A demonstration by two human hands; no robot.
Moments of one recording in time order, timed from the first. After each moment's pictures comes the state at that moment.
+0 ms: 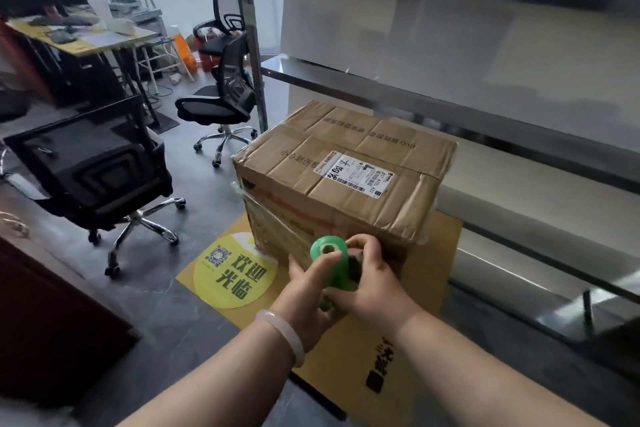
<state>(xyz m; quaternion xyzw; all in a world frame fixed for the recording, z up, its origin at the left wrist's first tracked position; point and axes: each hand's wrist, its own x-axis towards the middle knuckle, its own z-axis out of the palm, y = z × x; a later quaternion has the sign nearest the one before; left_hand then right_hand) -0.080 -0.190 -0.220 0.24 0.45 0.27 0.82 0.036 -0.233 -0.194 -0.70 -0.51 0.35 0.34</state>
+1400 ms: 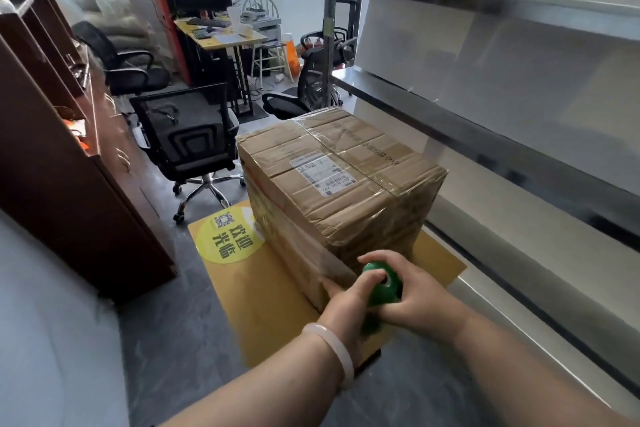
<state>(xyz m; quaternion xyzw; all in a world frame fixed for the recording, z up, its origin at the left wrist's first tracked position) 0.126 -0.272 -0.234 0.15 0.53 0.38 0.75 0.255 -0.269 -0.175 -0.50 -0.69 0.47 0.23</state>
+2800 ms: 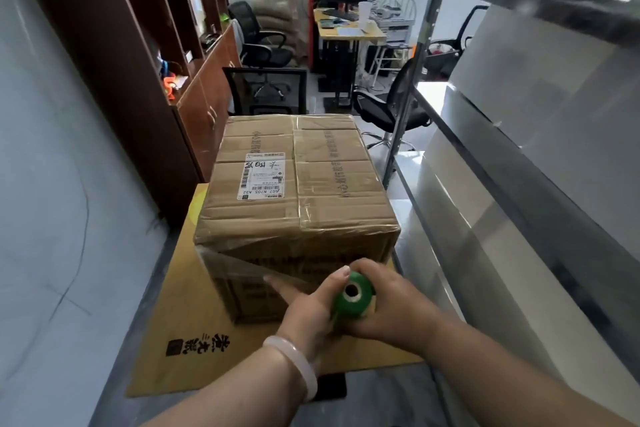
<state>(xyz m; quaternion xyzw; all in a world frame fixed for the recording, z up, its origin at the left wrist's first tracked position) 0.305 -0.178 -0.225 0.01 0.57 0.62 0.53 0.419 -0.084 -0.199 -0.30 -0.88 0.36 0.08</state>
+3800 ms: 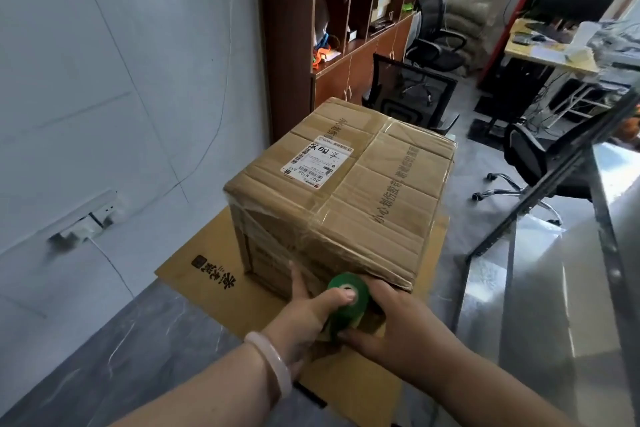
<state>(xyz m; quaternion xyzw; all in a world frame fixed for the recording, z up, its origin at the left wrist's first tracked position) 0.344 -0.127 -0.219 -0.09 0.58 0.68 0.44 0.418 0.019 -0.181 -0.04 -0.94 0.32 -0.07</state>
